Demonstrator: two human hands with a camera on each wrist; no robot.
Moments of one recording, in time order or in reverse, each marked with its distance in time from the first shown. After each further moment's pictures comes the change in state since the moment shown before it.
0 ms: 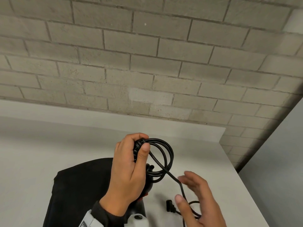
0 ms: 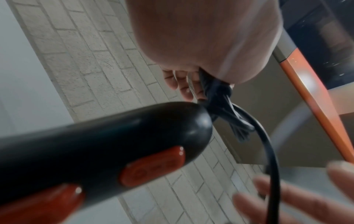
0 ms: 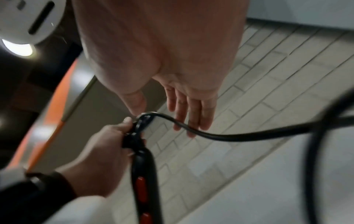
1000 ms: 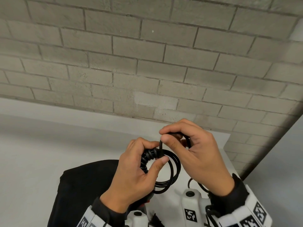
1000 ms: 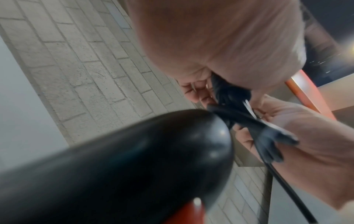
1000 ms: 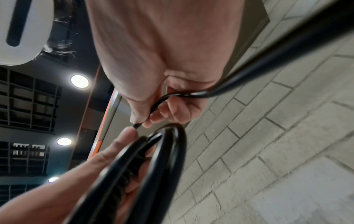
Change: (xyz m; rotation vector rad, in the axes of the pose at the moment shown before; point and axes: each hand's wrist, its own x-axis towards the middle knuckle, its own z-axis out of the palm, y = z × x) left_hand 0.007 0.008 -0.007 -0.022 -0.121 0.154; right_hand 0.112 -0.095 -0.010 0.101 -0.173 -0.458
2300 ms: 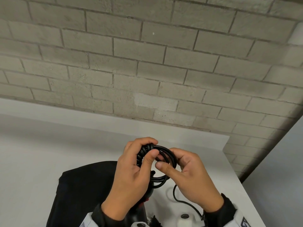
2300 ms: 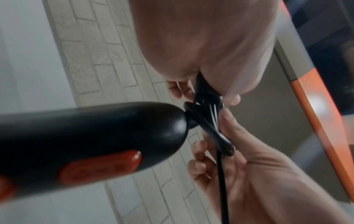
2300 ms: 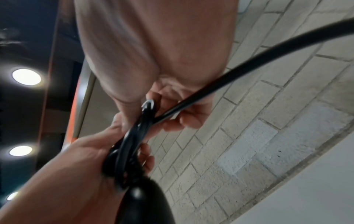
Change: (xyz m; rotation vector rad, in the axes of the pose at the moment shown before) left_hand -0.001 0.004 0.002 -0.085 0.090 -0.149; right_hand -0.035 0.026 0.019 0.219 -0.107 0.333
